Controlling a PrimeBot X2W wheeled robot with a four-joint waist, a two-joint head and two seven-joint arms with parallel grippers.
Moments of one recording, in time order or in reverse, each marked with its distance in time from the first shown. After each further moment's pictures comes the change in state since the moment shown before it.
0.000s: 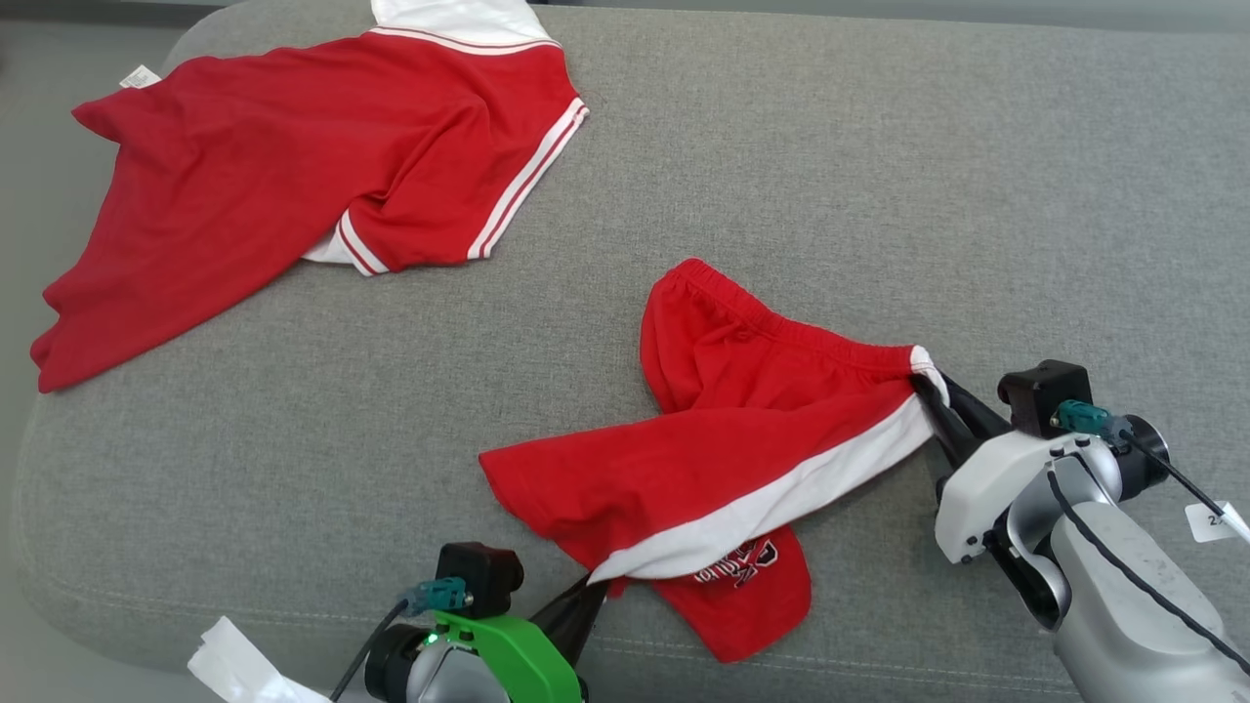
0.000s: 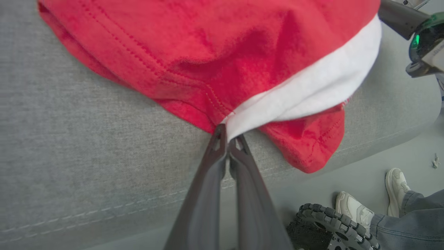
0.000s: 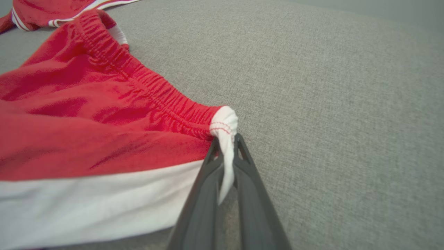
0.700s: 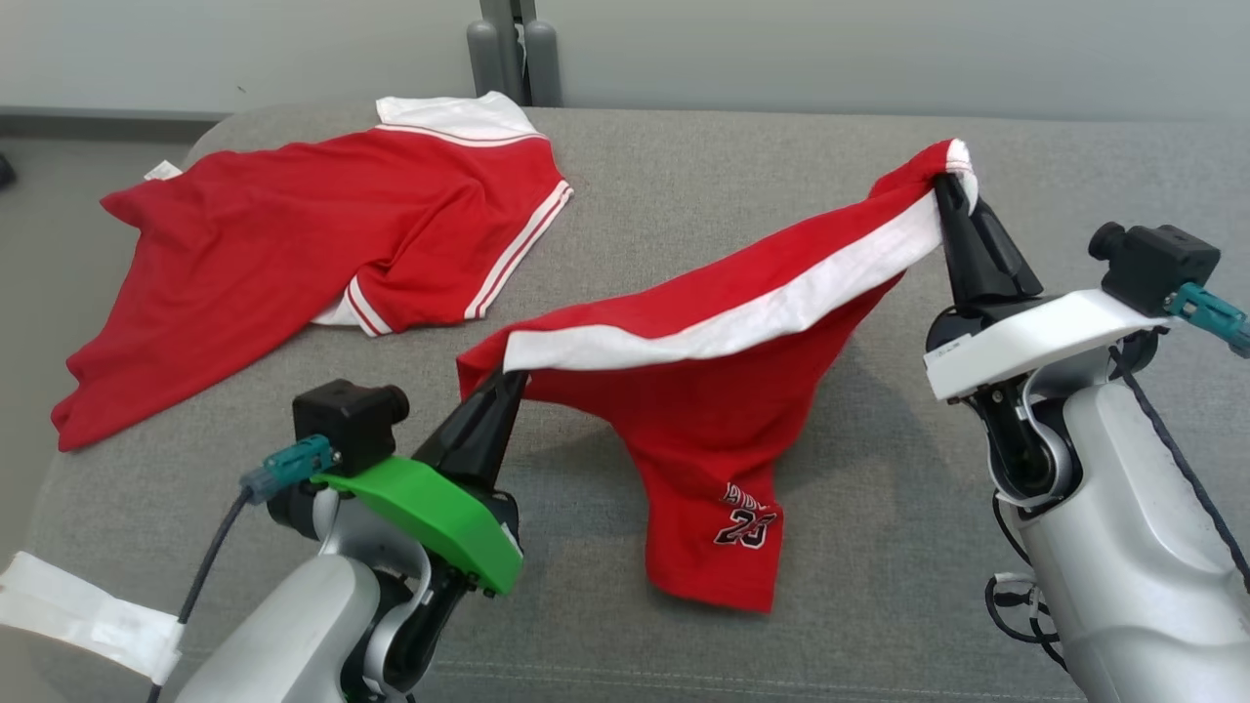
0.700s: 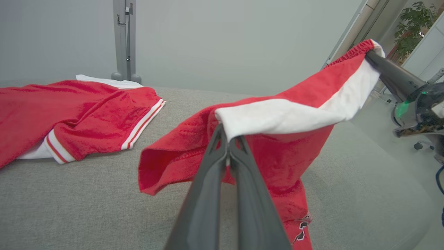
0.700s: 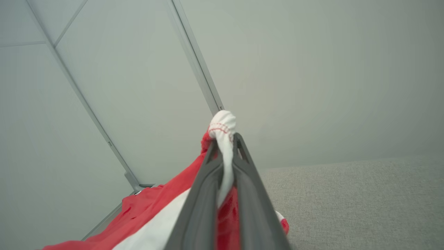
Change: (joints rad) left arm -0.129 0.065 0.168 -0.171 0.009 0.021 -0.084; right arm -0.109 0.117 -0.122 -0.215 0.303 0.000 -0.068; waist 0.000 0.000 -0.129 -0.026
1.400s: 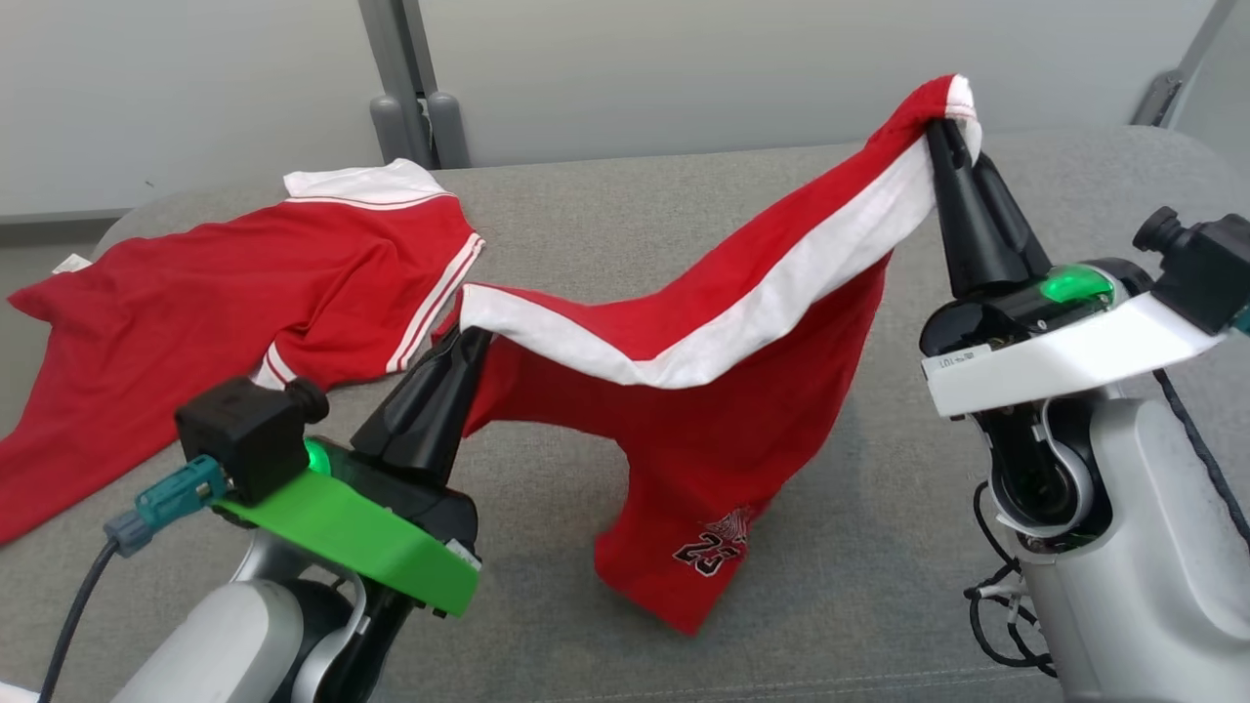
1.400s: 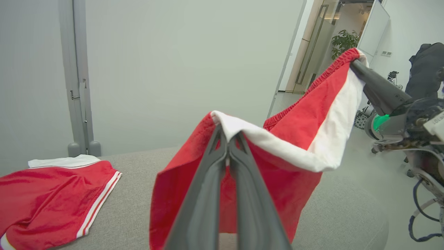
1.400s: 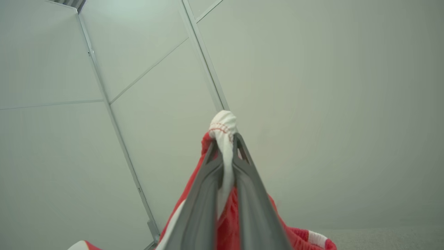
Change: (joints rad) left arm 0.061 0.109 0.119 -0.370 0.028 0.052 0.043; right arm 0.098 0.022 0.019 -0.429 0.084 -0.046 0.081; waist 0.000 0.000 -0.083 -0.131
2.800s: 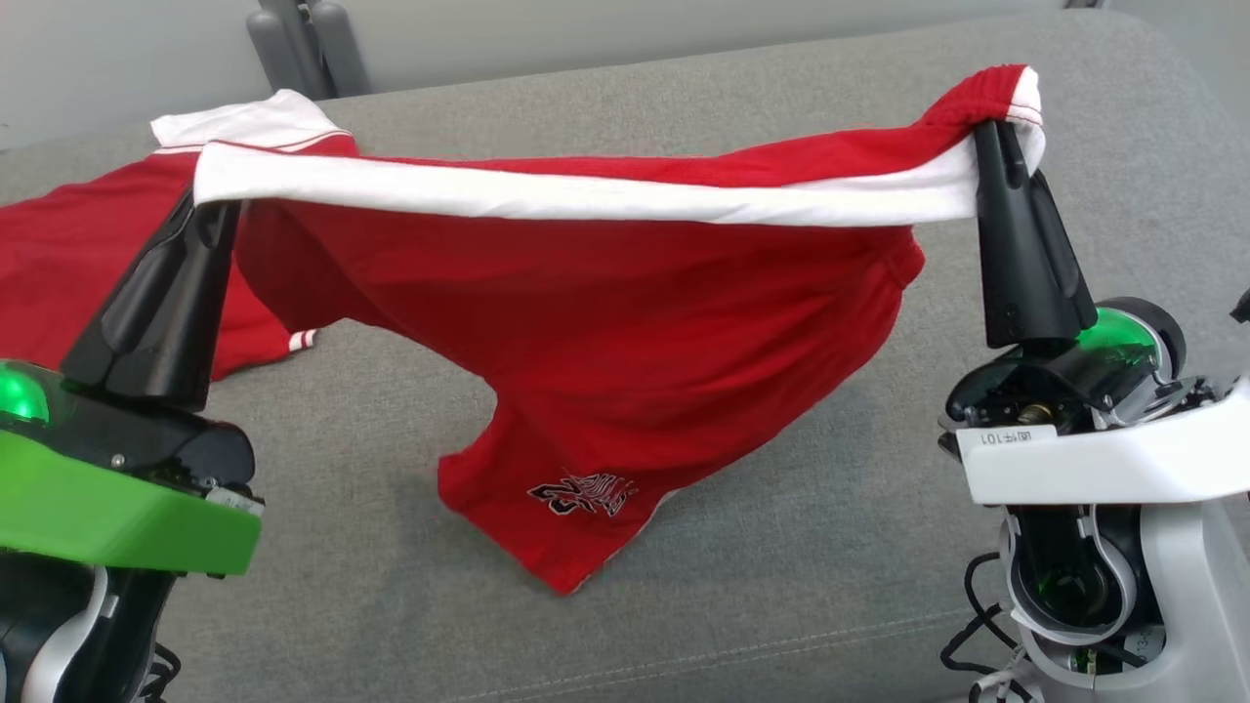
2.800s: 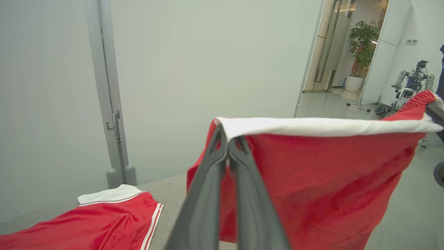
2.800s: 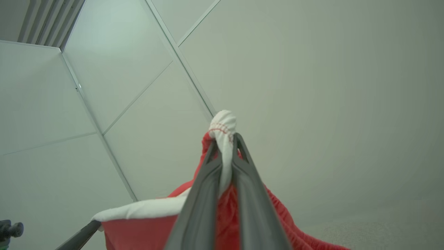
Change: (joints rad) left arm 0.042 0.071 0.423 -0.331 0.093 0.008 0.311; right arm 0.128 0.018 0.077 -0.410 0.080 -0.186 0.015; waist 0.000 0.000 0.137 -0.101
